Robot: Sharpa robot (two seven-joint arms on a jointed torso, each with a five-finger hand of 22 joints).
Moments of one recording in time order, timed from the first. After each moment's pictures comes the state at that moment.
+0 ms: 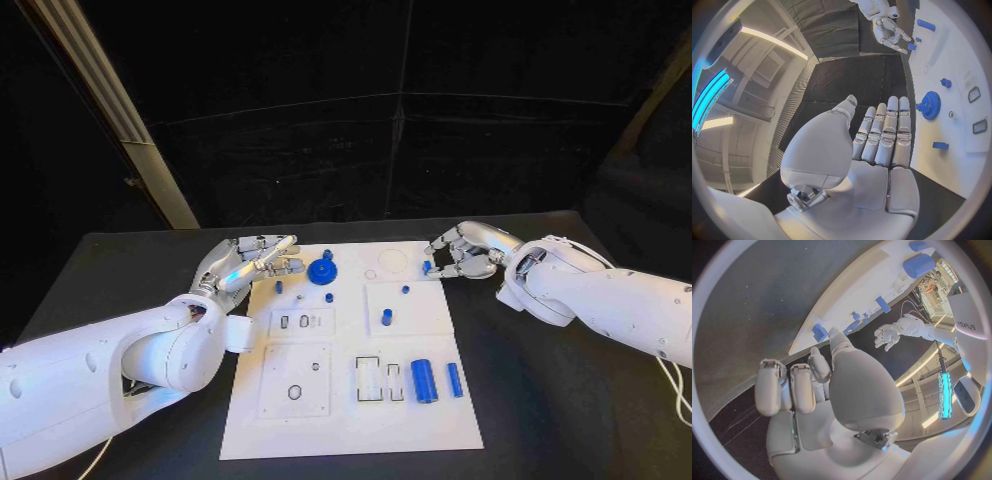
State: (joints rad) left arm 1.20 -0.88 -0.11 1.62 0.07 -0.40 0.54; left_hand 1.34 -0.03 0.15 0.16 0.07 0.93 0.23 0.11 0.07 1.00 0.18 0.12 0.07 1.07 0.14 0.15 0.15 0.17 0.92 0.25 0.25 0.09; right arm 1.18 -0.89 0.01 1.28 -1.23 -0.30 0.18; right_hand 1.40 -0.08 -0.01 0.17 0.23 0.92 0.16 0.06 0.07 1.36 0.07 1.15 1.21 1.47 -0.01 1.44 1.31 0.07 1.41 0.10 1.47 1.28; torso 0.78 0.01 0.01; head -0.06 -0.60
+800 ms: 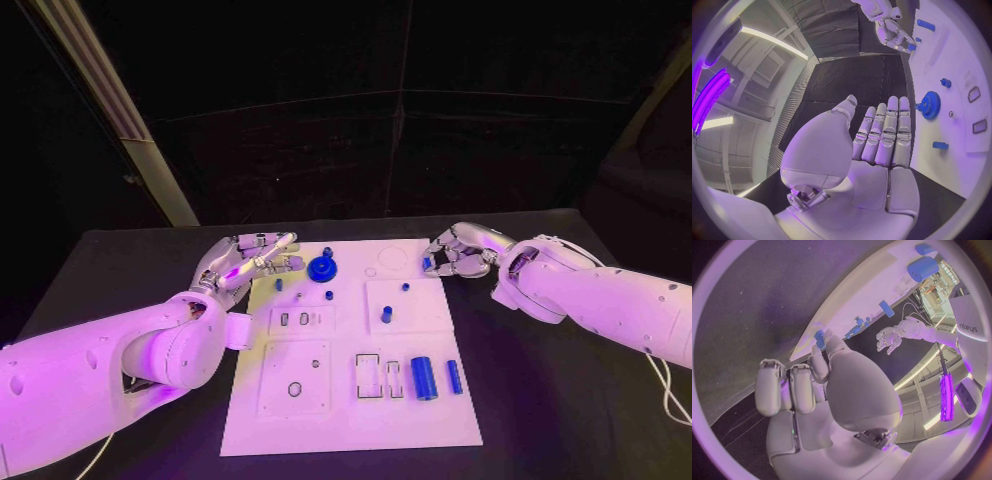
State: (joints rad) left arm 1.20 -0.88 -0.11 1.62 0.07 -0.40 0.54; left_hand 1.34 -0.03 0.15 0.16 0.07 0.93 0.23 0.11 0.07 1.00 0.18 0.12 0.07 1.07 0.14 0.15 0.15 0.17 0.92 0.25 0.25 0.09; right arm 1.18 -0.85 0.01 1.24 -1.24 -0.28 0.17; right_hand 1.46 -0.01 0.04 0.11 0.17 0.99 0.14 0.09 0.08 1.36 0.06 1.15 1.22 1.47 -0.01 1.44 1.31 0.07 1.41 0.10 1.47 1.29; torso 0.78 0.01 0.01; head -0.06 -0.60
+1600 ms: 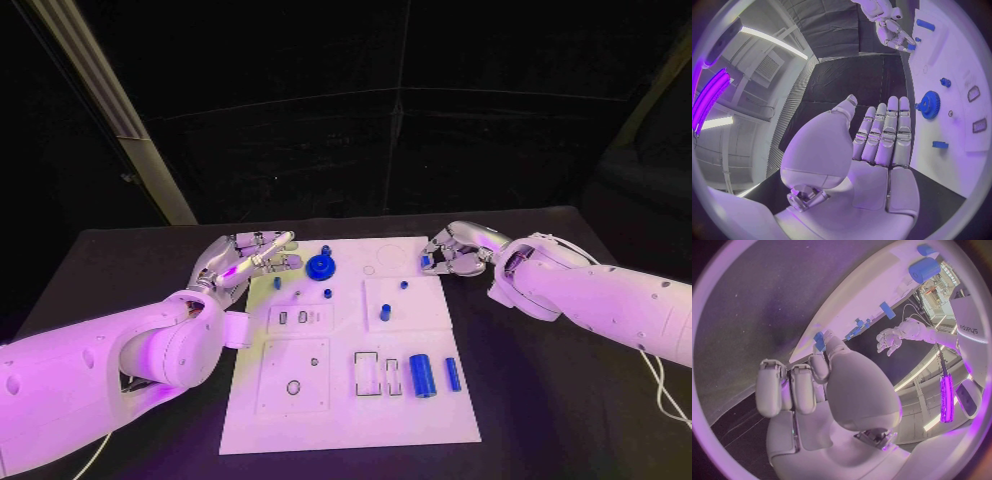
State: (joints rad) left arm 1.20 -0.88 -0.11 1.62 0.07 -0.40 0.53; left_hand 1.34 -0.03 0.15 0.16 0.07 0.93 0.23 0.11 0.07 1.00 0.18 0.12 0.07 1.07 0.14 0.15 0.15 0.17 0.92 0.25 0.25 0.09; right arm 1.17 -0.84 0.01 1.24 -1.25 -0.28 0.17; right_hand 1.47 0.02 0.10 0.09 0.14 1.07 0.12 0.12 0.08 1.38 0.04 1.17 1.23 1.47 -0.03 1.44 1.31 0.07 1.42 0.08 1.47 1.31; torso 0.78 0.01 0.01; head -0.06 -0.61
